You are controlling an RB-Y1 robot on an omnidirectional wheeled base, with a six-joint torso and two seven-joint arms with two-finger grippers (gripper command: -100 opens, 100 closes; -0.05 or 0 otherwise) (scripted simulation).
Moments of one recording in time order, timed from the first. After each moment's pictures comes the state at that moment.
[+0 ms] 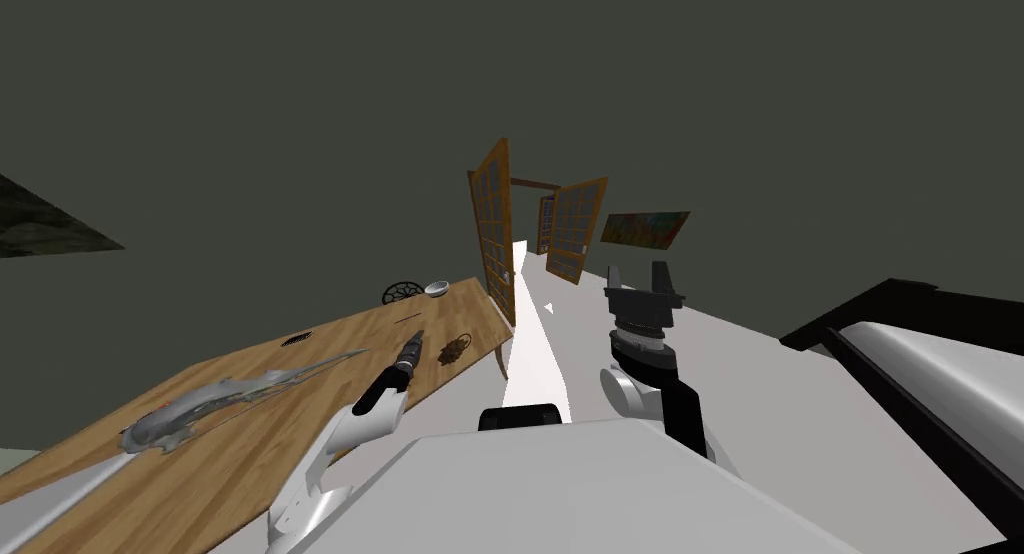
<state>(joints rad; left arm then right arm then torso) 0.39 0.27 0.22 -1.92 0.02 0.47 0.00 0.46 -0.02 0.00 -2.37 -0.11 -0.65 -0.03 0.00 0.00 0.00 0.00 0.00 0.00</state>
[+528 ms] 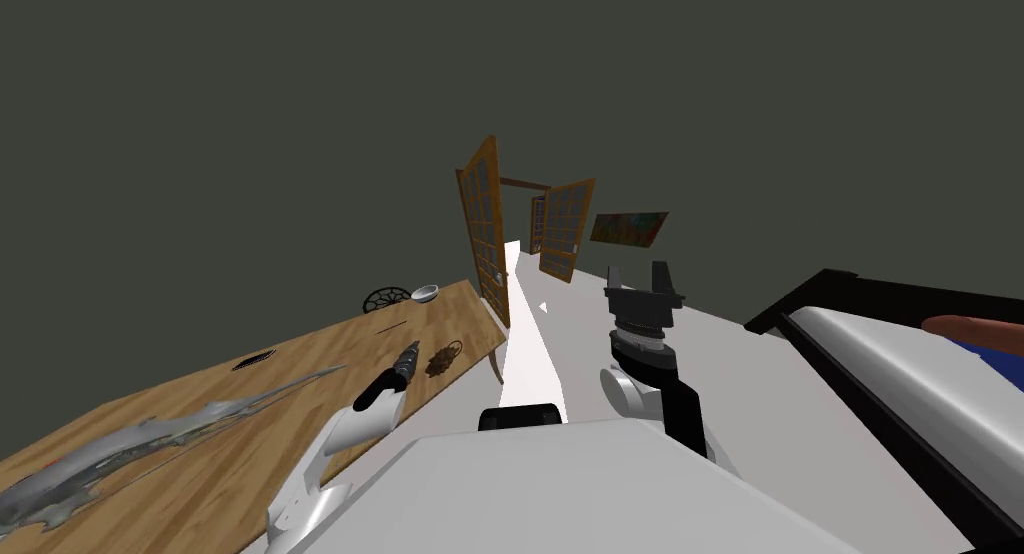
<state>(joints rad) 0.38 0.26 0.25 -1.88 0.05 0.62 0.01 0.46 -0.02 0.00 -2.37 -0.11 -0.65 -0.03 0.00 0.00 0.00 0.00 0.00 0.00</state>
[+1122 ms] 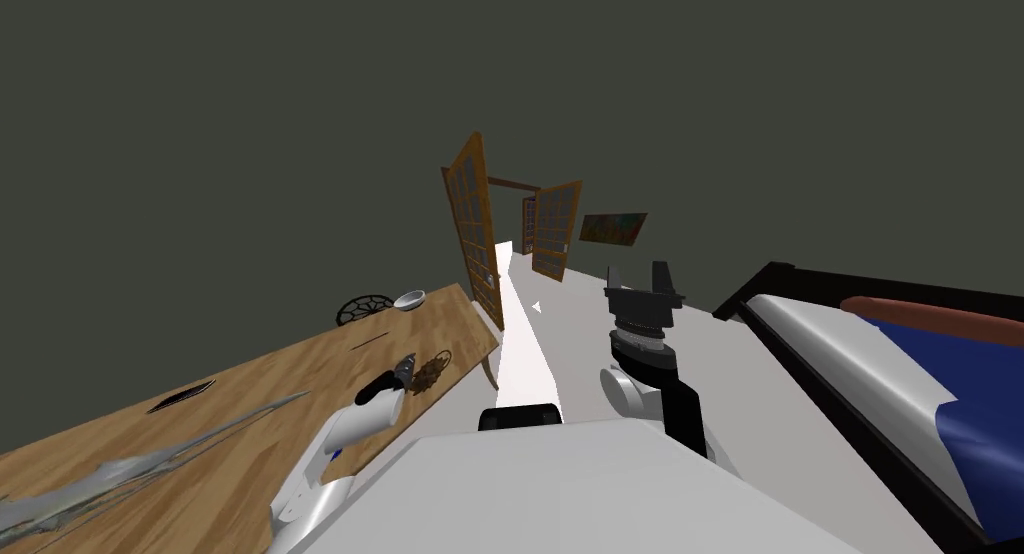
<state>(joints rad) 0.35 0.24 0.29 -1.83 0.07 0.80 0.02 0.46 -0.02 0.00 -2.37 -0.11 -0.65 -0.03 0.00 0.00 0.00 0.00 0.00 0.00</state>
